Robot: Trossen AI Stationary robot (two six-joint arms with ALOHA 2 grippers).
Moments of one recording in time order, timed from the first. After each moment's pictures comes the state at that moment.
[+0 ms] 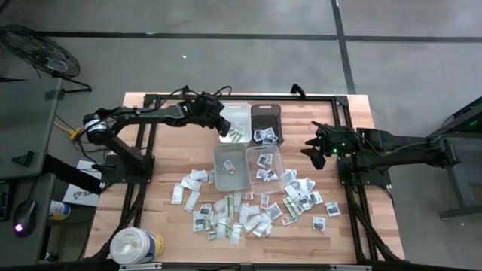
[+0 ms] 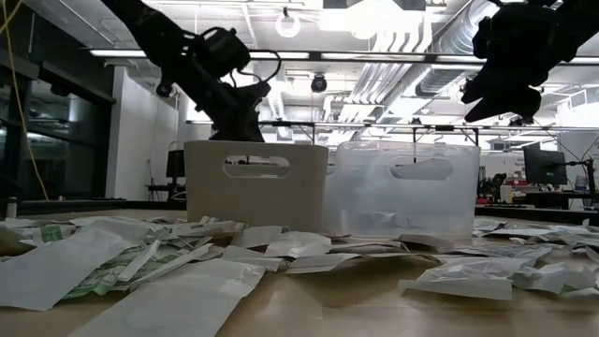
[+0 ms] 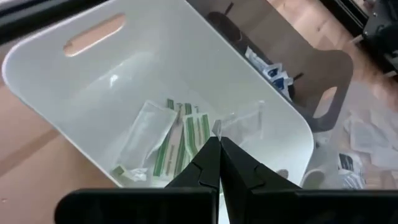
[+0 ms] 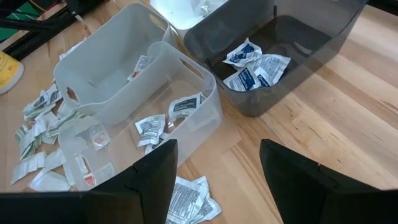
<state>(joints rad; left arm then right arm) 0.48 1.53 0.91 -0.07 0.15 -0.43 -0.11 0.62 0.54 -0.59 0.12 0.55</state>
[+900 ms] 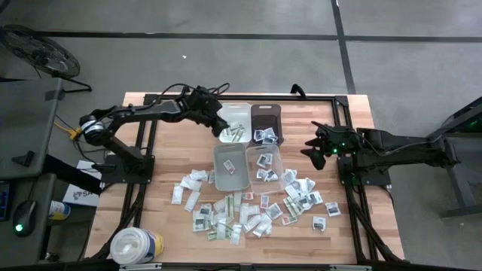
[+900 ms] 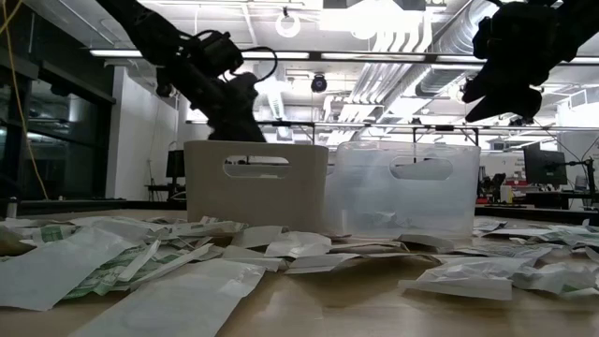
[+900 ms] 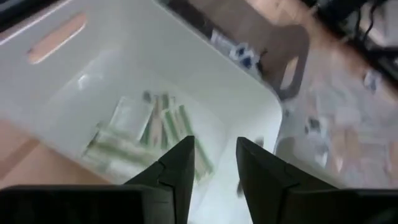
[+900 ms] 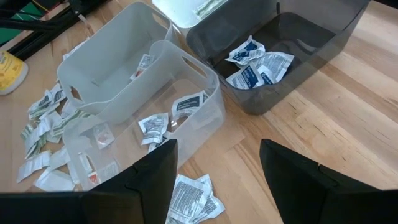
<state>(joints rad) 0.56 1.48 0.91 -0.15 0.36 -0.24 -0.11 0.62 0.54 -0.59 0.11 0.56</state>
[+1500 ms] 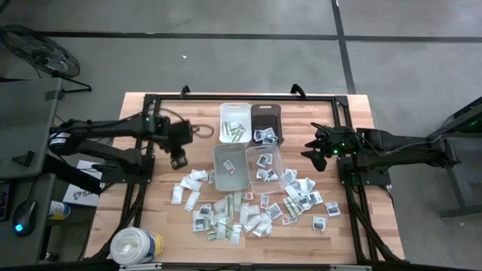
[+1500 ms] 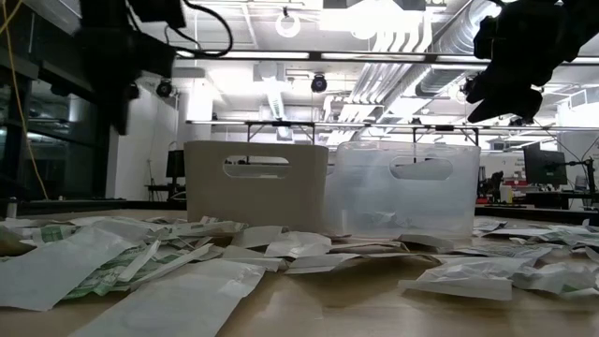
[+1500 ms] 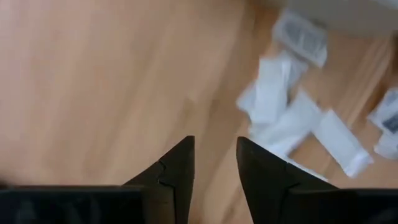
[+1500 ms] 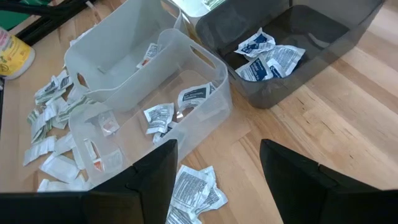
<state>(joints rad) 0.17 1.09 0.91 -1.12 -0.02 -0.28 -0.11 0.62 0.54 -0.60 0.07 0.52</state>
